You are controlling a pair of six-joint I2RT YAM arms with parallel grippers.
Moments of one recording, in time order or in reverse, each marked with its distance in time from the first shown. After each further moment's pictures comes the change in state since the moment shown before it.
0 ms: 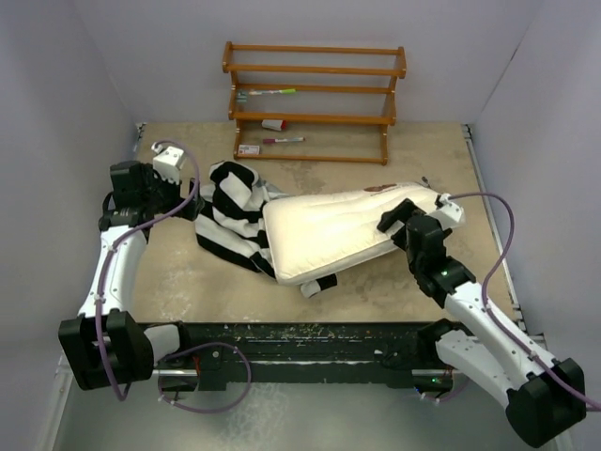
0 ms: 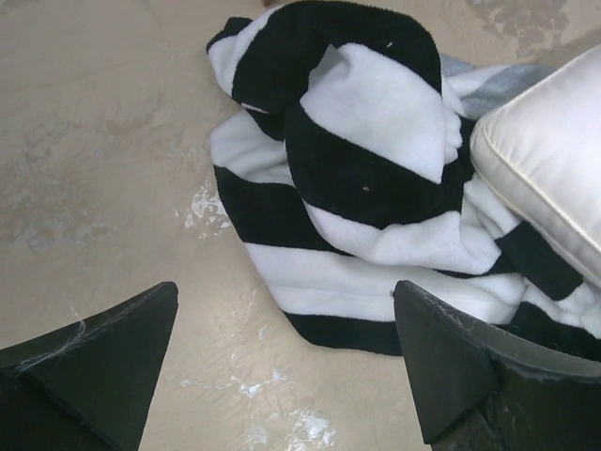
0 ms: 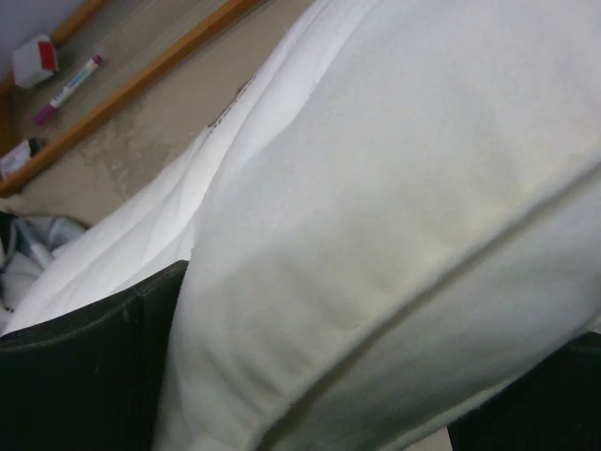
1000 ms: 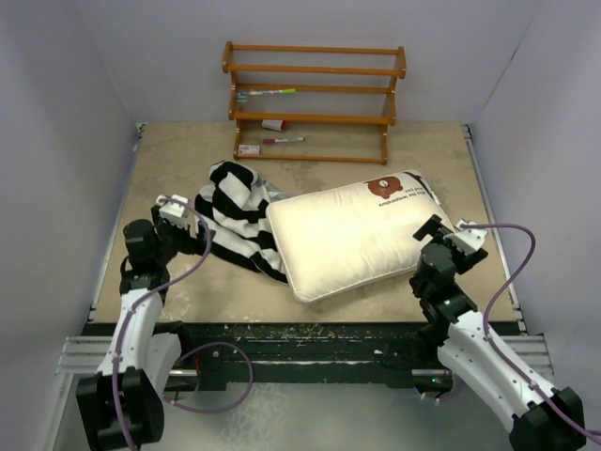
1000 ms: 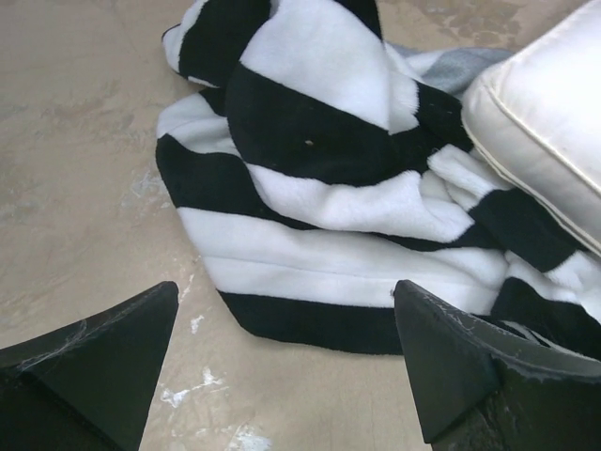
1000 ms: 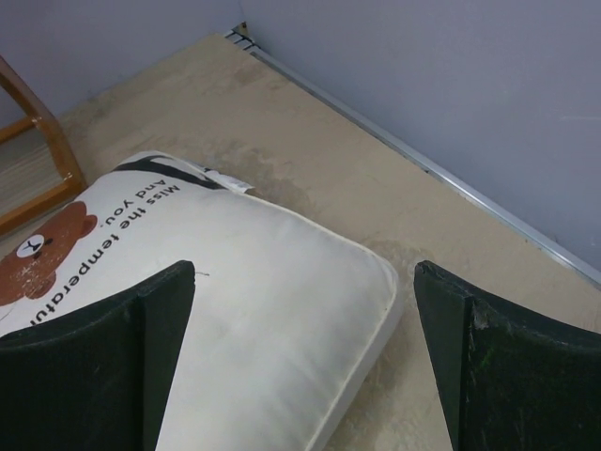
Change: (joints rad) left arm 0.000 -0.326 -0.551 0.470 0.037 -0.133; right arm 0.006 -0.218 -0.238 0.315 0.577 -0.541
